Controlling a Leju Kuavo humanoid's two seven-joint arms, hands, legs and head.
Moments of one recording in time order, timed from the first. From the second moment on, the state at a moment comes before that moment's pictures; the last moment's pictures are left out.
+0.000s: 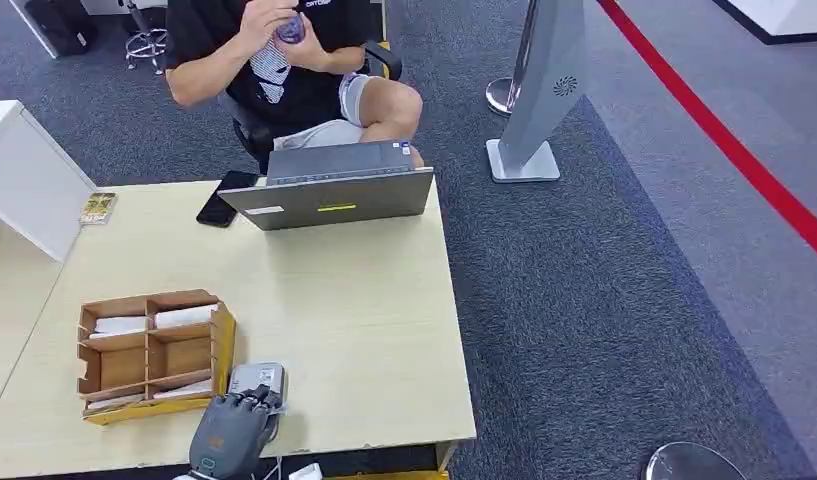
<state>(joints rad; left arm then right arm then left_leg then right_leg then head) 0.10 0.03 -0.37 -1.22 -1.23 0.53 -0.30 -0.05 0.13 -0.20 -0.19 0.21 -0.02 0.11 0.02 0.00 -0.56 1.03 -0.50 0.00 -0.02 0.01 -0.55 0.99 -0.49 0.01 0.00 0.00</state>
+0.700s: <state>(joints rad) -0.11 0.15 -0.32 -1.51 -1.35 0.46 -0.26 -0.05 0.12 -0.21 -0.19 0.28 -0.01 0.12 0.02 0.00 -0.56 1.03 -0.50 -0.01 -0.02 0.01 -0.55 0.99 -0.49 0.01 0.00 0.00</state>
